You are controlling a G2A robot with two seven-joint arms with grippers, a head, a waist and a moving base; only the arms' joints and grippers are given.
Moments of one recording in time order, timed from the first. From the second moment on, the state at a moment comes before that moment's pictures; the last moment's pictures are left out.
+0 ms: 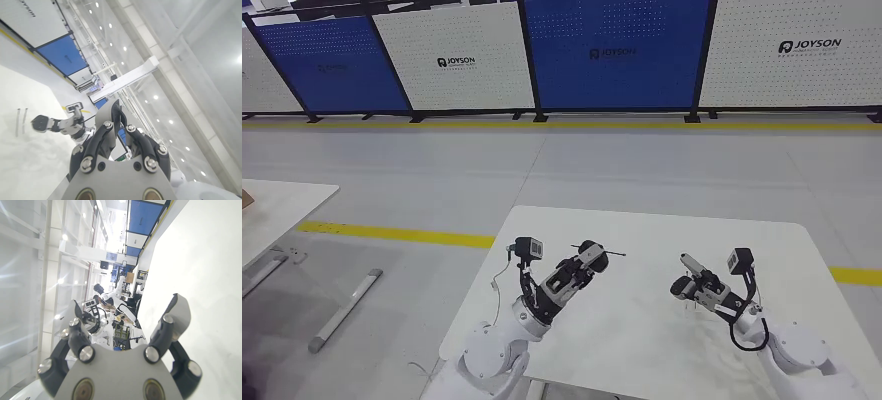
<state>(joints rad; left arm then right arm) 1.62 -1.23 -1.30 -1.99 -0.28 -0.34 -0.31 -1.16 -1.10 1.10 -1.28 0.48 -0.22 0.70</state>
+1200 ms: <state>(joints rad) 1.59 -1.24 -1.26 -1.97 -0.22 -0.27 -0.31 -1.16 -1.10 1.10 -1.28 0.48 -0.22 0.70</state>
